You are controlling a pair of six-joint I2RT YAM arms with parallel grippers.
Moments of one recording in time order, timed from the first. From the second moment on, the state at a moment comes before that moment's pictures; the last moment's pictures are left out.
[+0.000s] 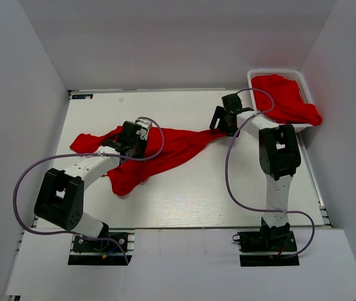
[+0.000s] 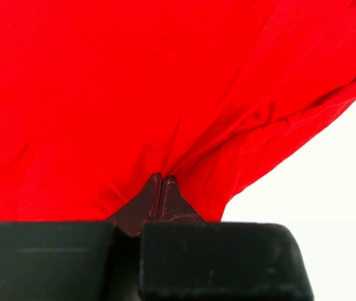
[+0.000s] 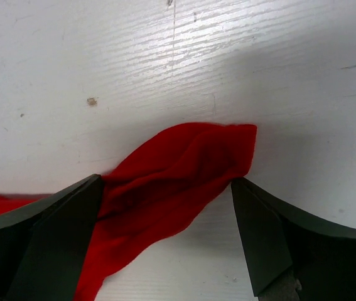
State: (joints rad) left arm -0.41 1.49 0.92 -0.32 -0.03 -0.09; right arm 0.29 2.10 1.52 -0.40 0.08 0.53
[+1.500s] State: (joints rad) left arm -0.41 1.07 2.13 -0.43 0.10 0.18; right arm 0.28 0.97 1.88 -0.29 -0.25 -0.07
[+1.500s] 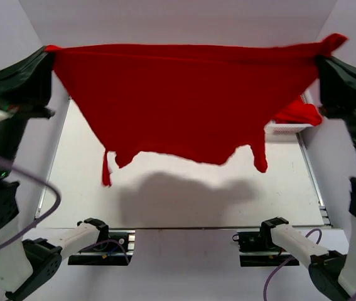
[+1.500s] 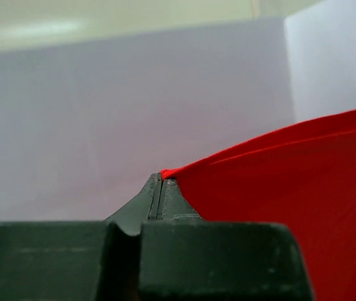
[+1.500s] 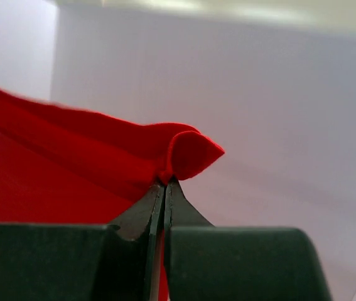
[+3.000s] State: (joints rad) left arm -0.26 1.93 1.62 -0.30 -0.14 -0.07; right arm 0.25 1.95 1.60 -0.20 -0.21 0.05
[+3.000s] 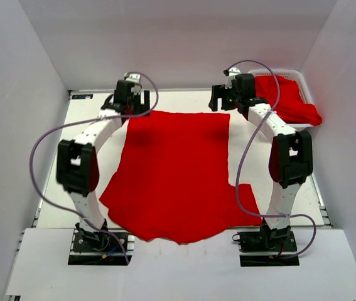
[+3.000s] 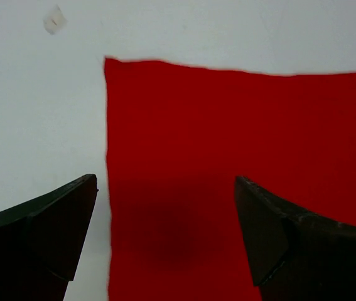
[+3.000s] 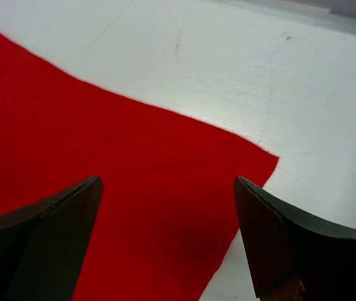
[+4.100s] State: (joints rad) left arm -0.27 2.68 2.40 -0.38 -0.01 -0.22; right arm 0.29 1.86 1.10 -0.11 -0.17 0.33
